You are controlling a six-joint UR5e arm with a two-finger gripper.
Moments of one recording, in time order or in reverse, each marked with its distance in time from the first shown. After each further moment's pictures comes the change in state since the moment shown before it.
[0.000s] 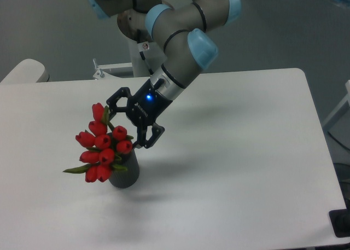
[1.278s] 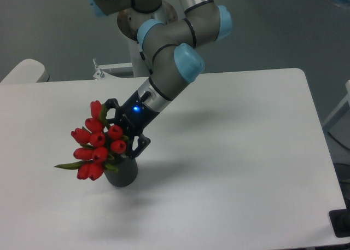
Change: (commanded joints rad) arm -0.052 -0.048 -0.003 0.124 0.000 -0.057
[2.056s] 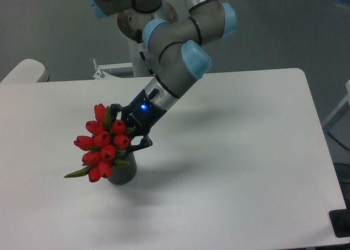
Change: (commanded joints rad) arm 0.043 0.011 0.000 0.006 -0.054 0.003
